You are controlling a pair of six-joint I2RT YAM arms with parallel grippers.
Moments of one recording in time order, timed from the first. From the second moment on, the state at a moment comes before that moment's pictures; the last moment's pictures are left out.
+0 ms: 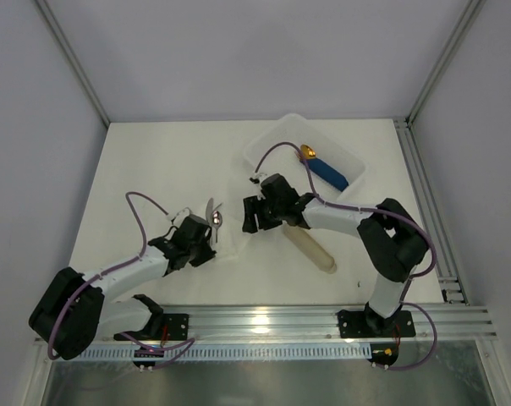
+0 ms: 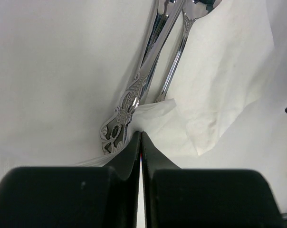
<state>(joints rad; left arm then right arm) -0.61 1.18 0.47 -0.28 -0.16 -1.02 0.76 1.80 1.09 -0.10 -0.21 0.40</state>
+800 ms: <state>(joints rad) -0.61 1.17 0.46 -0.28 -0.17 -1.02 0.76 1.84 0.88 0.26 -0.35 0.84</state>
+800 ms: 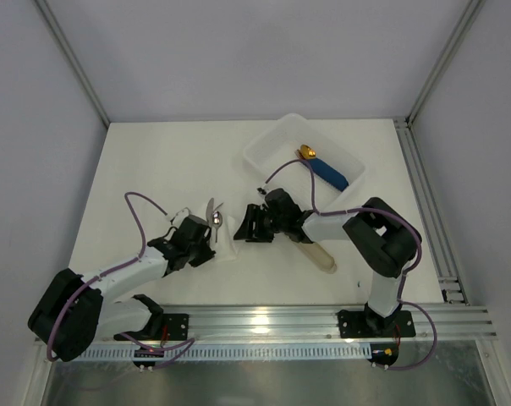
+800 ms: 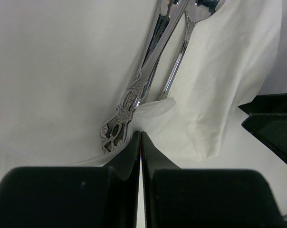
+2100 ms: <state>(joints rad) -0.61 1.15 0.46 -0.29 -0.18 -1.02 0.76 1.88 0.84 0.49 -0.37 0.77</state>
